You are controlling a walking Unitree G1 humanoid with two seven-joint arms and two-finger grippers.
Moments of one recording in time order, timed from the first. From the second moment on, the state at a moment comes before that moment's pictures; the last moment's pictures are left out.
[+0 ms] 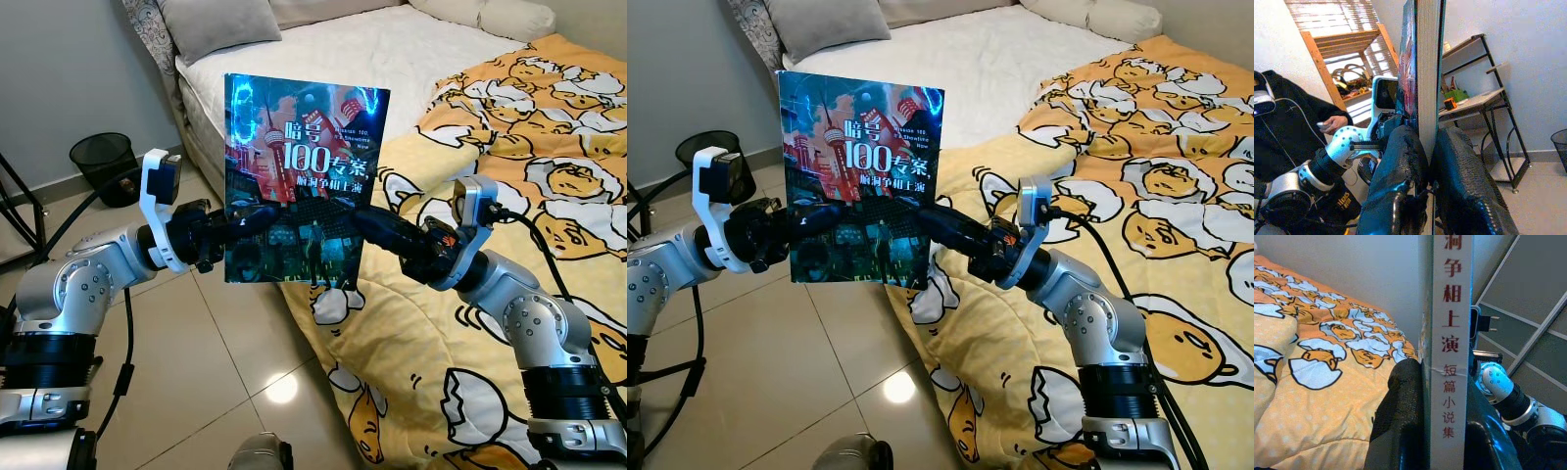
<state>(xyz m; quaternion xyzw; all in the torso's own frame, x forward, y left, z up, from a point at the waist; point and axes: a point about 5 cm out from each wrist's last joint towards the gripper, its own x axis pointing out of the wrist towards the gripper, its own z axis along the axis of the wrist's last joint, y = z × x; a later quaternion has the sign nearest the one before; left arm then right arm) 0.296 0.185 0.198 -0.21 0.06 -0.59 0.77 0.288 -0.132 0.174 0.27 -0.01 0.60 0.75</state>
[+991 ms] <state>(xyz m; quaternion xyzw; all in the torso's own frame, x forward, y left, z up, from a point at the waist) 0.297 0.176 0.197 -0.20 0.06 -0.61 0.76 0.287 -0.115 0.175 0.26 0.01 0.62 0.74</state>
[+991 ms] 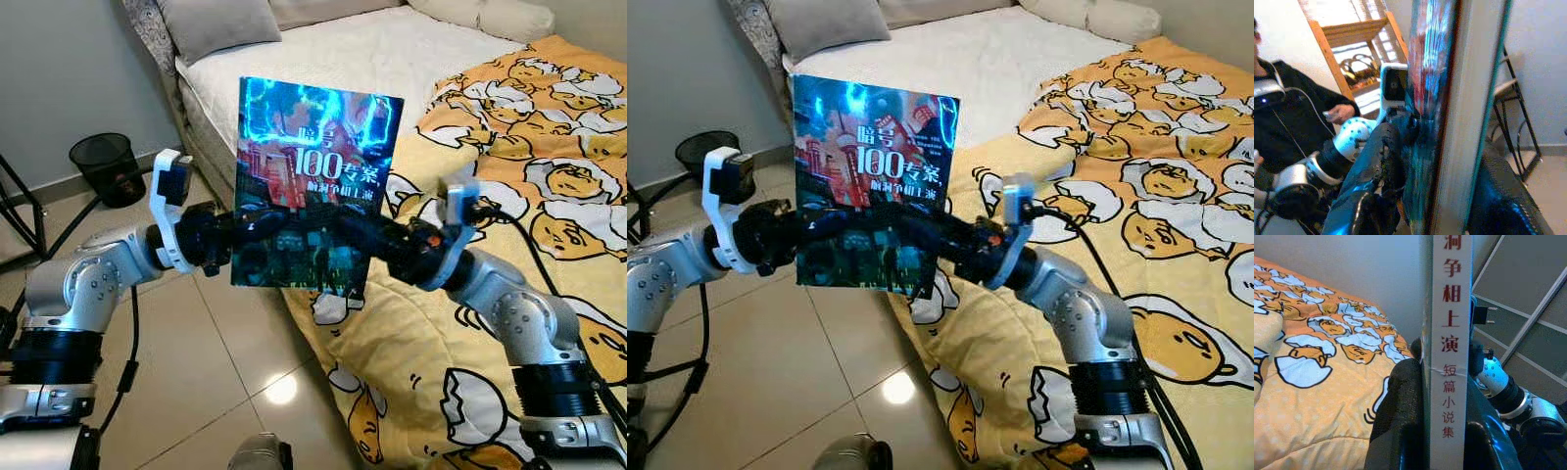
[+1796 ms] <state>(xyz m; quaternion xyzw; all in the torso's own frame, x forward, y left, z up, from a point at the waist) 0.301 0.177 0.200 -0.18 0.05 -0.61 0.77 0.293 -0.104 0.169 0.26 0.02 0.61 0.75</state>
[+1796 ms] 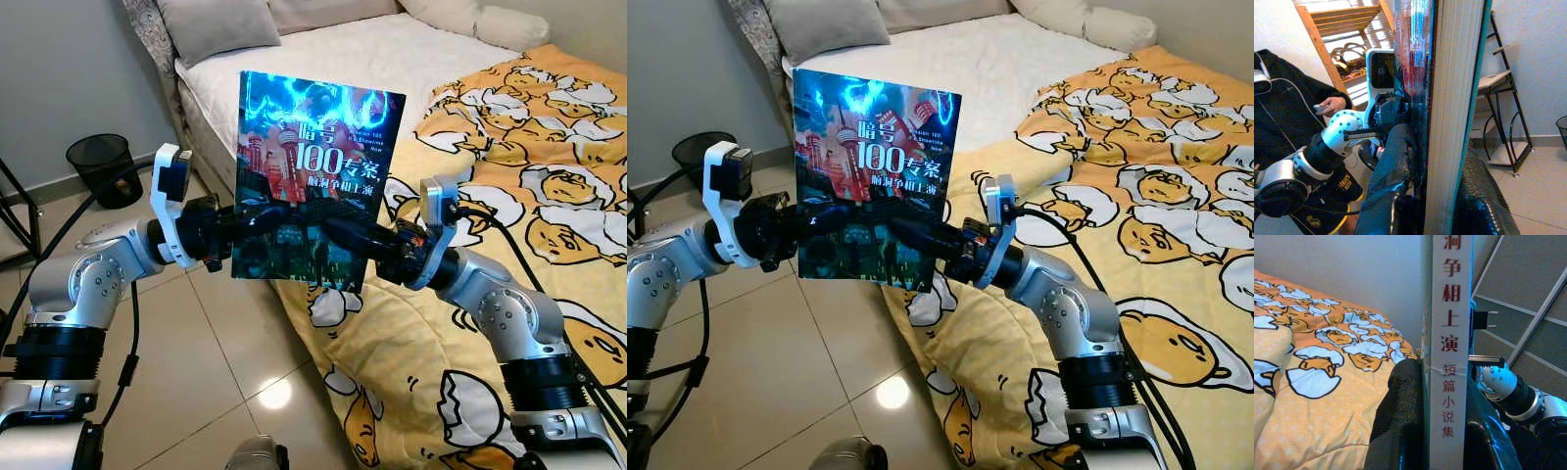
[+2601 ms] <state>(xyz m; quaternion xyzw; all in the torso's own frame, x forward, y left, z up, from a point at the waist) 0.311 0.187 0.196 -0.20 0.02 -0.52 0.83 0.283 -0.130 0.135 0.32 0.02 0.49 0.81</state>
